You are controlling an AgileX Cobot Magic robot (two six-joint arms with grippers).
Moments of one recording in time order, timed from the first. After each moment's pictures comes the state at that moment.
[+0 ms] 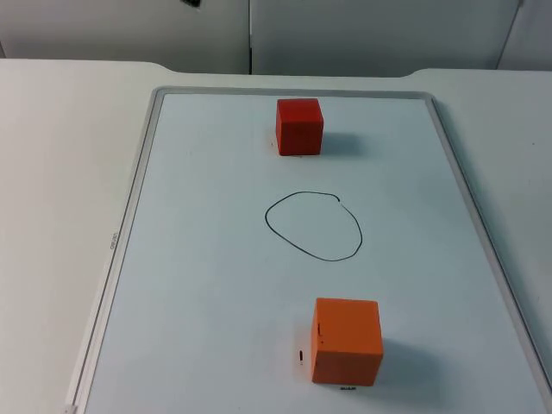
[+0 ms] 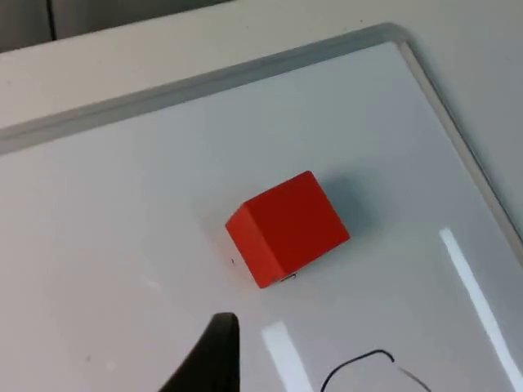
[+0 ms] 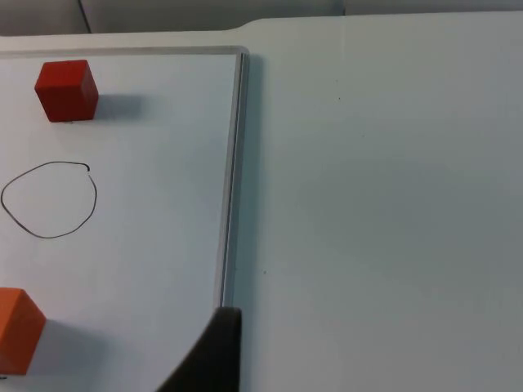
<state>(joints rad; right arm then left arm) 0.04 0.00 -0.51 -0.03 1.09 0.03 -0.40 2.02 -1.75 -0.40 0.72 0.15</state>
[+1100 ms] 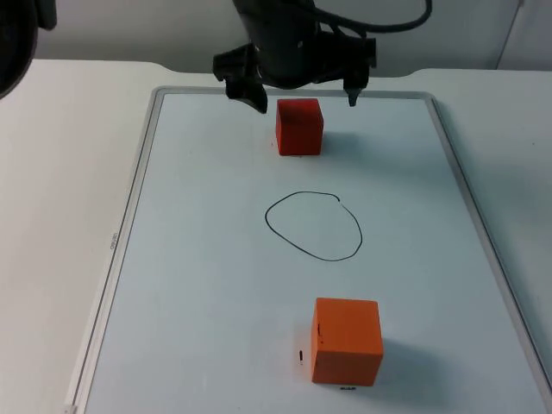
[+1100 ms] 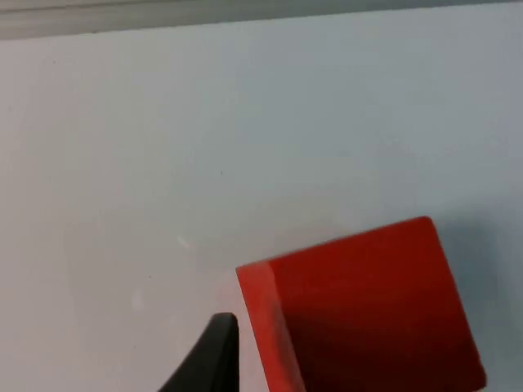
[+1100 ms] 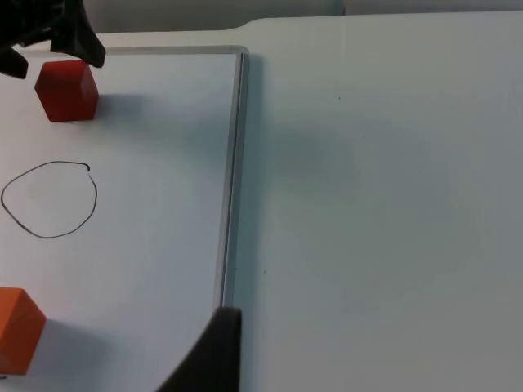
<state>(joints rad) 0.04 0.00 -0.51 -0.03 1.09 0.03 -0.55 2.52 -2.21 0.02 0.76 -0.44</state>
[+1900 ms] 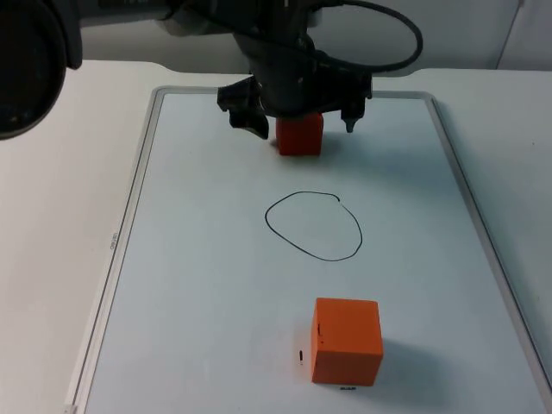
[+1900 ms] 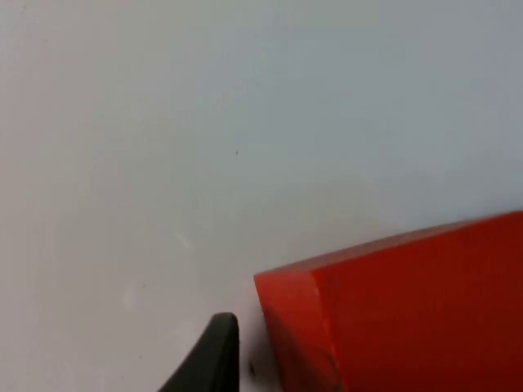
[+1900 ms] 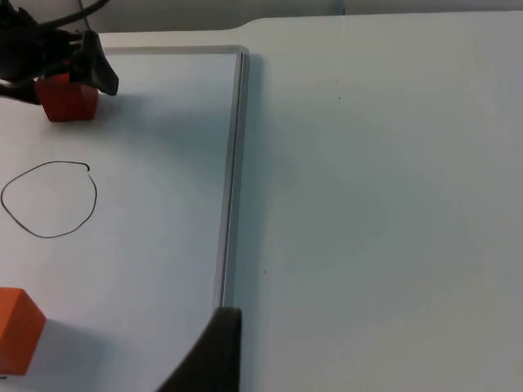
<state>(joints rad) 0.04 0.00 -0.51 -0.03 1.09 0.03 -0.55 2.59 -2.21 0.02 0.69 -0.45</state>
